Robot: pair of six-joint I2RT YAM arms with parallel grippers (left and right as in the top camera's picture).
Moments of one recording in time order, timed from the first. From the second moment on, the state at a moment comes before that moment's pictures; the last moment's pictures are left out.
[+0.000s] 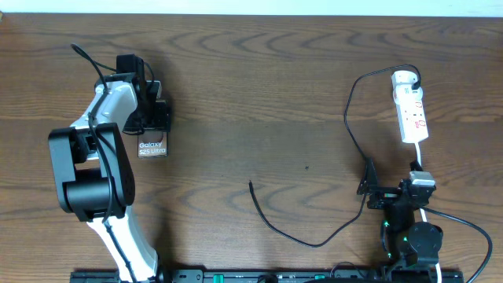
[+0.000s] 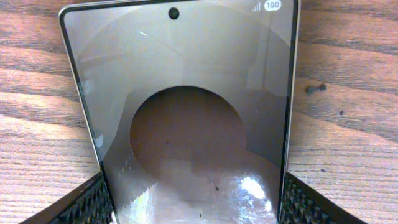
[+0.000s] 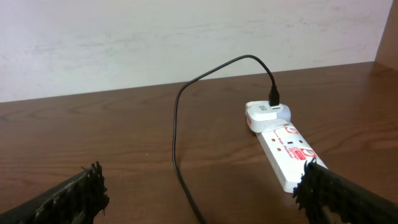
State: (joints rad) left arm 0.11 2.07 1.40 -0.79 0.01 0.11; right arm 0.00 0.01 0.01 -0.07 0.02 0.12
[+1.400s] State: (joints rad) left arm 0.12 1.61 1.40 -0.89 0.32 -0.27; right arm 0.00 0.01 0.01 -0.07 0.02 0.12
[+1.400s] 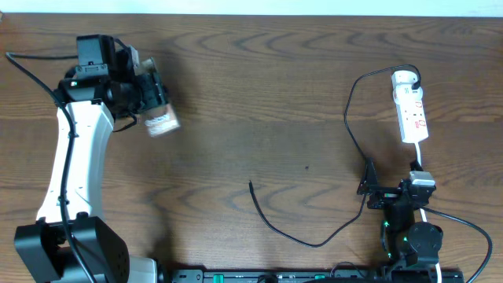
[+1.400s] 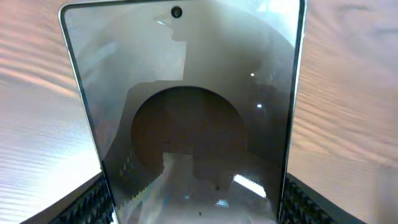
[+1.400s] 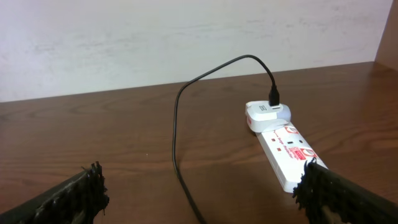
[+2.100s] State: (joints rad) left arm 0.26 1.61 1.40 -0.89 1.14 -0.91; right arm 0.00 0.01 0.01 -0.07 0.02 0.12
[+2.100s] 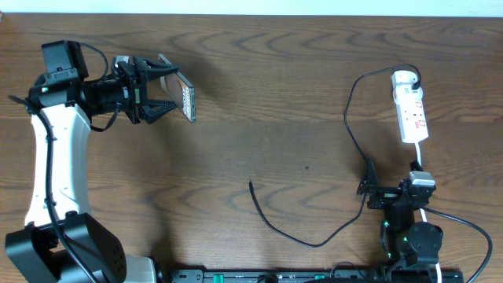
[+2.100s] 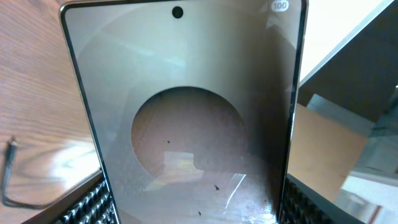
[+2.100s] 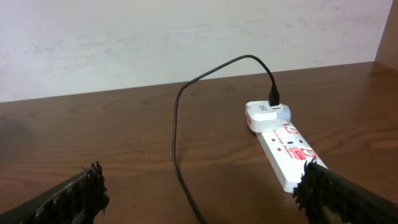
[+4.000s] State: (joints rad) left arm 0.24 1.73 1.36 -0.89 0.71 -0.85; right arm 0.00 0.01 0.01 -0.01 -0.01 0.12
